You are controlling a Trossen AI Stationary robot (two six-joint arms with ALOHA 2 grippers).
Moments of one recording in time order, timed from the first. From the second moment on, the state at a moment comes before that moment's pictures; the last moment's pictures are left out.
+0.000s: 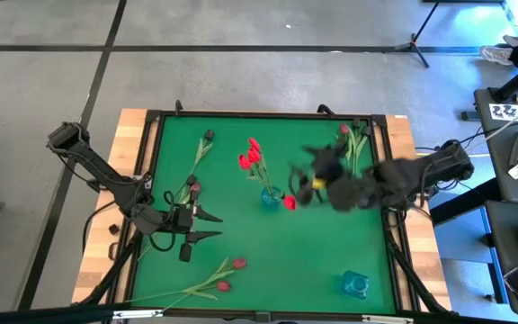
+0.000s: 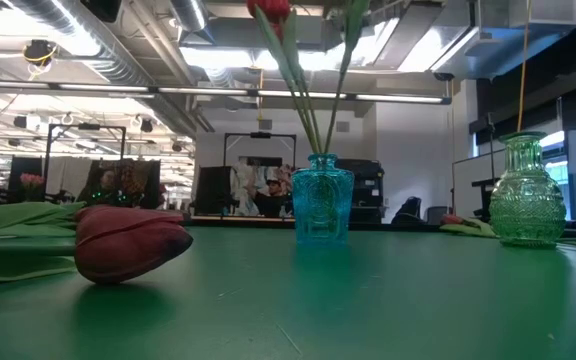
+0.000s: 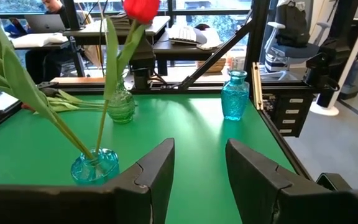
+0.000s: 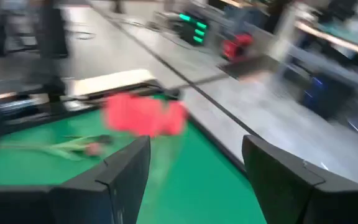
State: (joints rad) left arm -0.67 1.10 0.58 0.30 -0.67 -0.15; right arm 0.37 1.47 1.70 -0.87 0.99 0.43
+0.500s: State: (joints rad) left arm -0.67 1.10 0.58 0.30 -0.66 -0.18; right arm -0.31 1.42 1.64 -1.48 0.74 0.72
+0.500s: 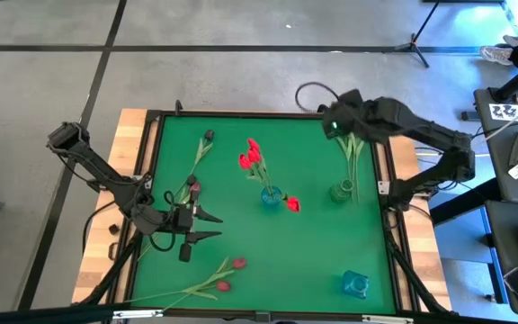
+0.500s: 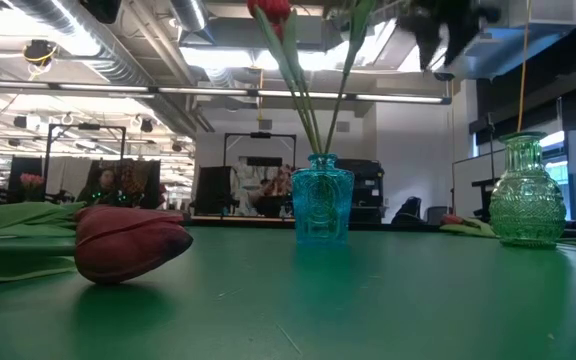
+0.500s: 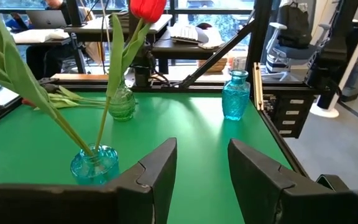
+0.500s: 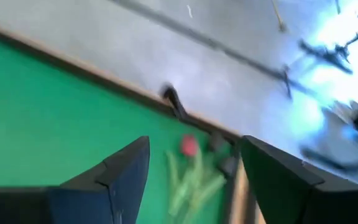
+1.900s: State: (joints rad) left arm -0.64 1.17 0.58 0.31 -0.67 -0.28; right arm -0.92 1.60 0.86 -0.73 0.16 0.50
